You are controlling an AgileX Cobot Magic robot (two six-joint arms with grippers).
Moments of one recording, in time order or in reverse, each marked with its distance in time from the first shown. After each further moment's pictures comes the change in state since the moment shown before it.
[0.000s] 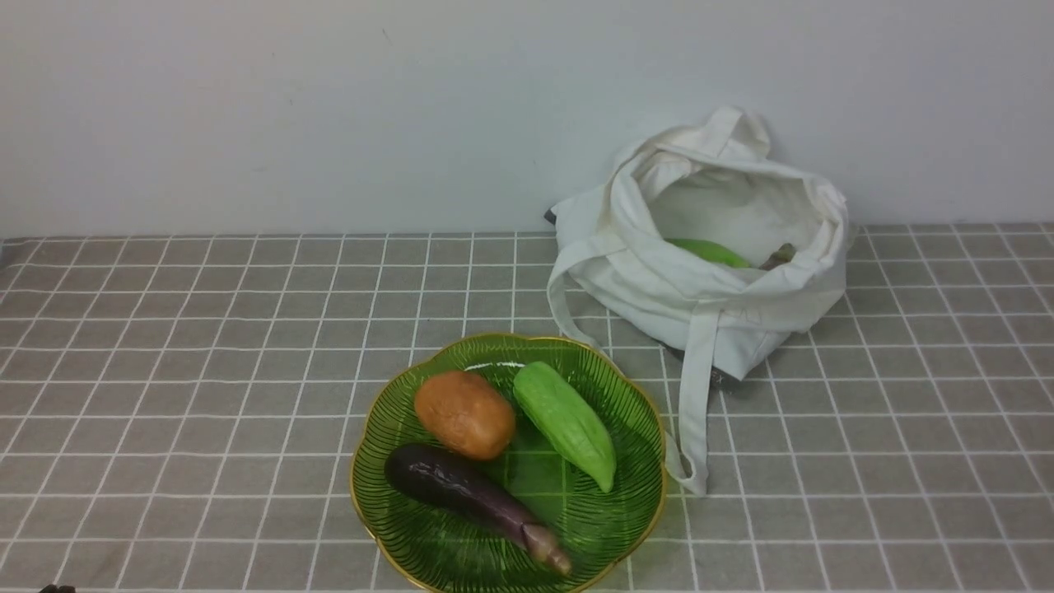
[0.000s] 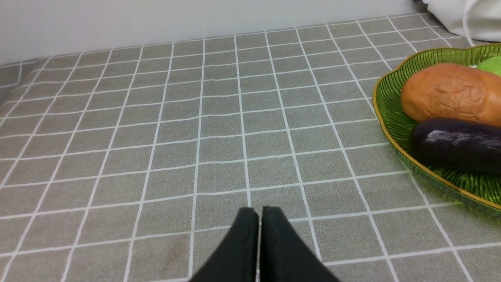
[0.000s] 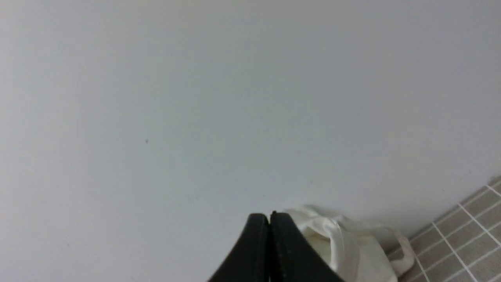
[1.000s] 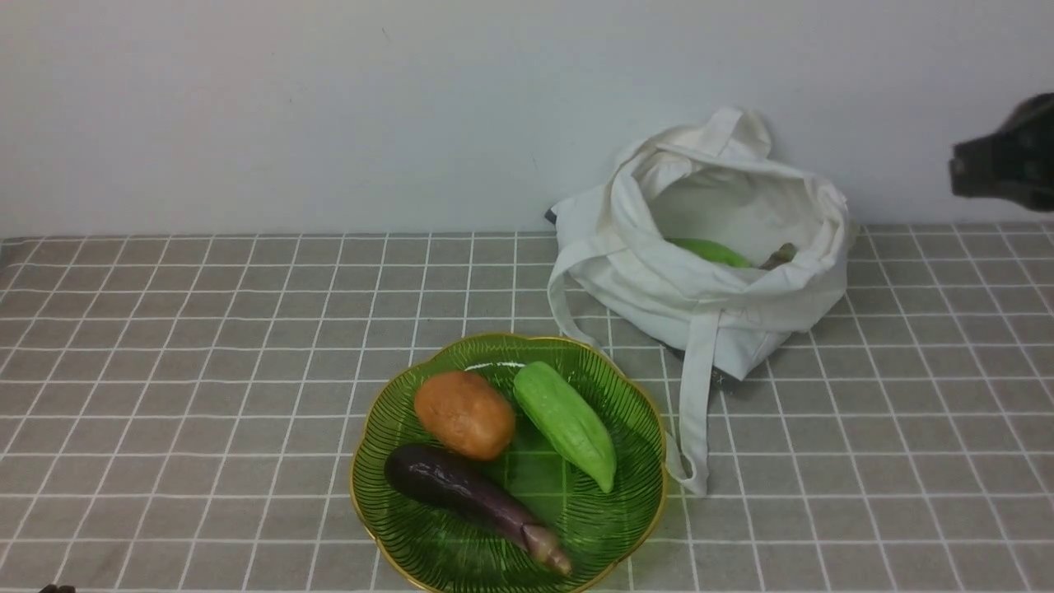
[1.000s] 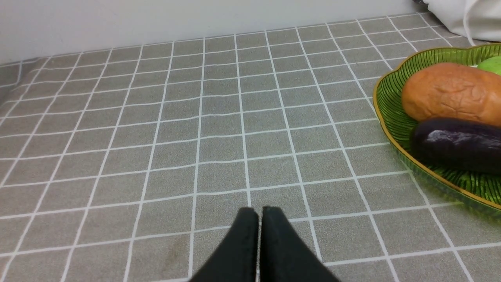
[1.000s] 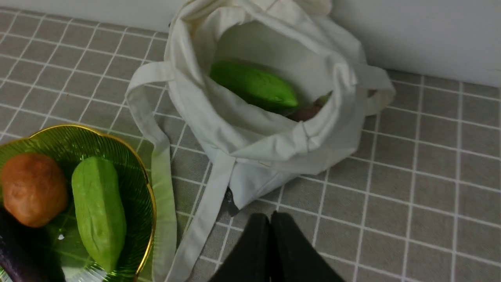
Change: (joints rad) right arm 0.061 1.326 -1.298 -0.185 1.050 -0.535; left arm 0.000 0.000 0.000 0.000 0.000 0.000
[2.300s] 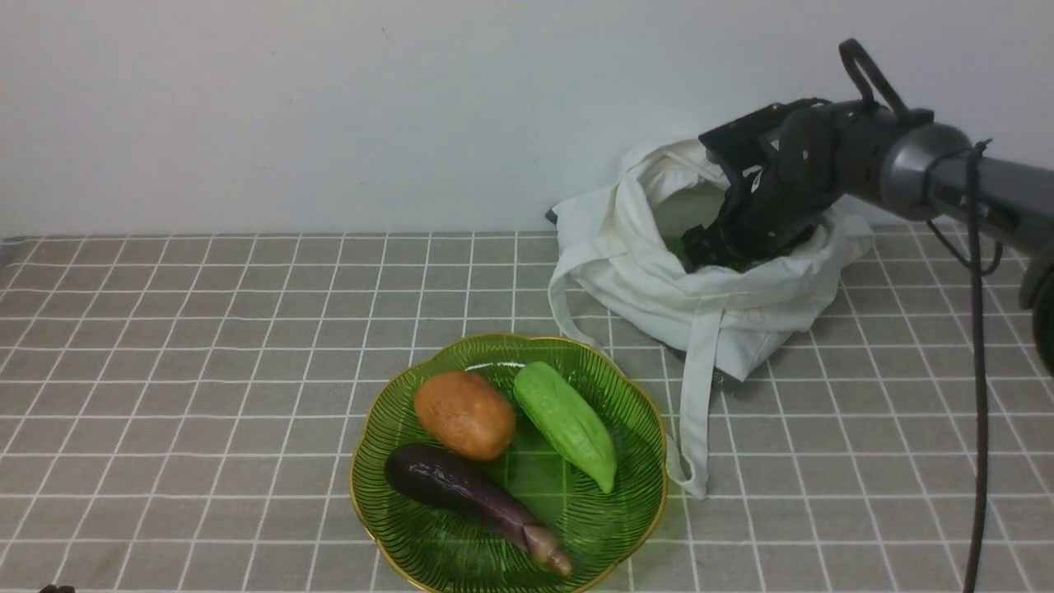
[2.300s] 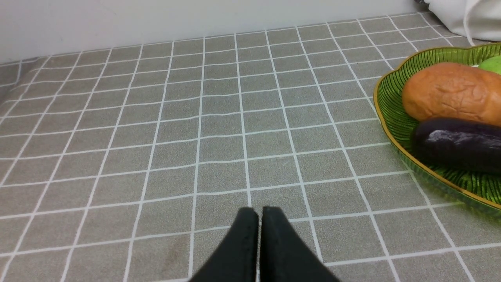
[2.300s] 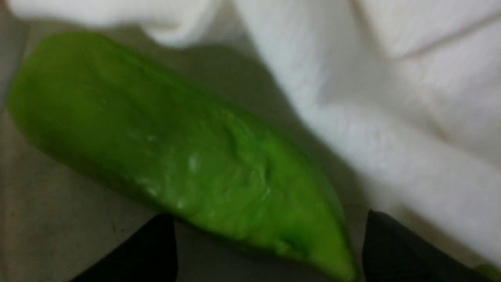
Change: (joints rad) right arm 0.110 1.051 -0.659 -0.217 -0.133 -0.020; left arm 0.000 0.000 0.000 0.000 0.000 0.000
